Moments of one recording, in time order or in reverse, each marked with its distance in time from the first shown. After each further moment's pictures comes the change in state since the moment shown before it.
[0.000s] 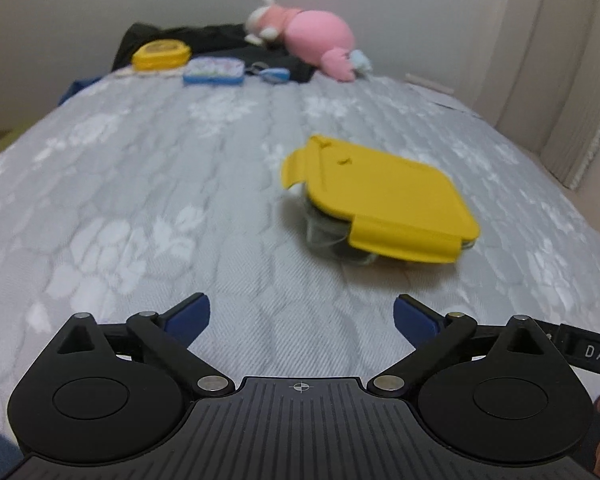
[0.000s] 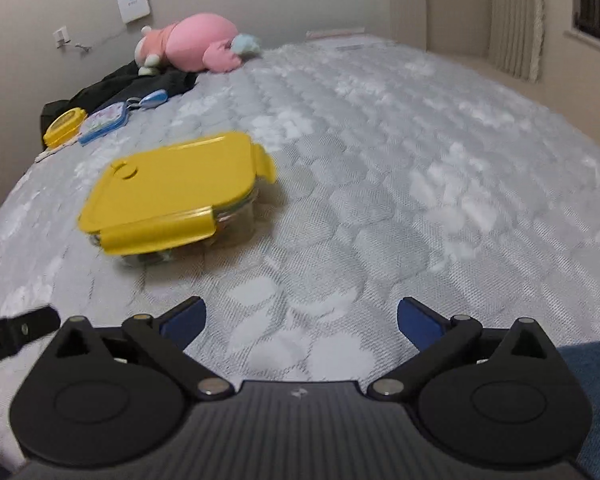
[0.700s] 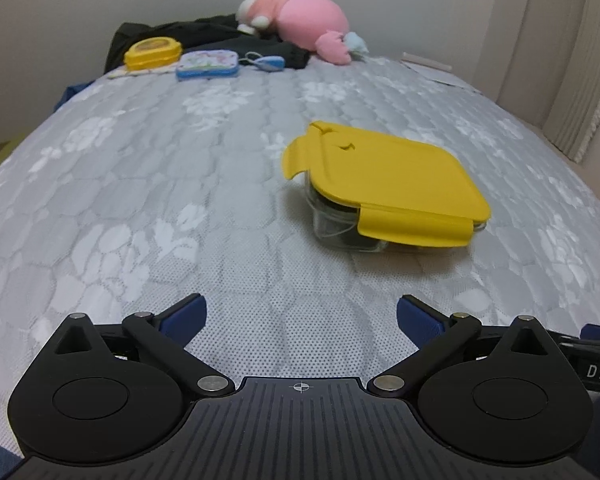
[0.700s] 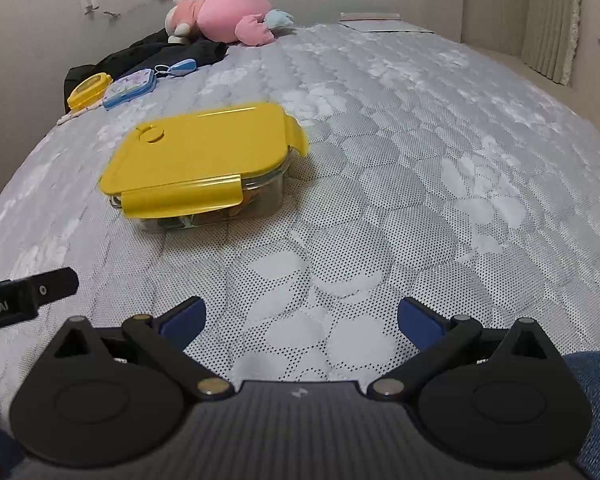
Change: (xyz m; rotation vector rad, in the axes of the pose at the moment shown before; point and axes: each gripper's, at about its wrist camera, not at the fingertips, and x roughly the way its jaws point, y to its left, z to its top) left arm 0.009 -0.004 0.003 0.040 0.050 0.036; right arm 0.009 0.012 -0.004 -0.088 0.064 0.039
